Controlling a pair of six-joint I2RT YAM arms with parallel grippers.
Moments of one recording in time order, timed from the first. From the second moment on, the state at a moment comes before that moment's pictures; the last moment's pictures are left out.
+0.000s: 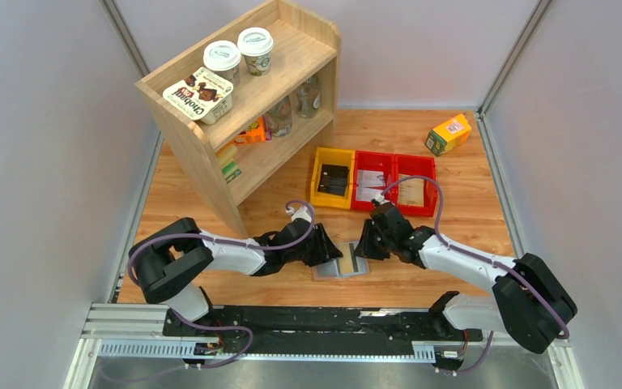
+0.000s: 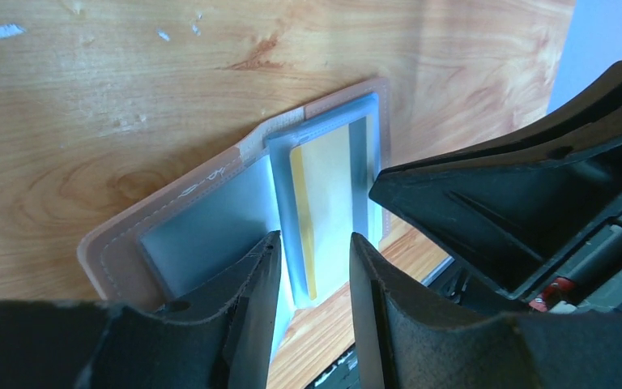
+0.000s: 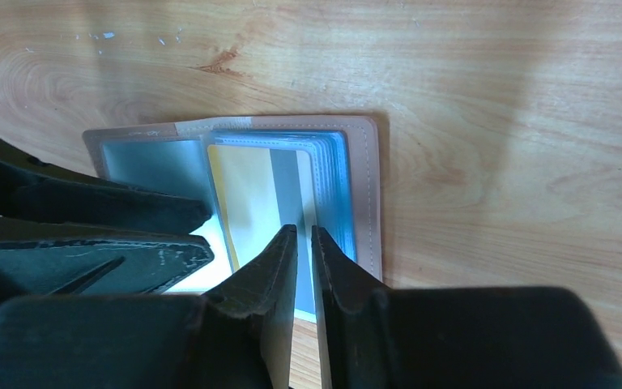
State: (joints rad) left arm -1.01 1.57 0.56 0.39 -0.02 -1.18; right arm 0.69 1.23 0.52 -0.22 -0.07 0.77
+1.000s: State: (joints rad) left arm -1.01 1.64 0.44 0.69 0.02 -1.24; right arm 0.67 1.24 0.50 -0.17 -0.12 0.80
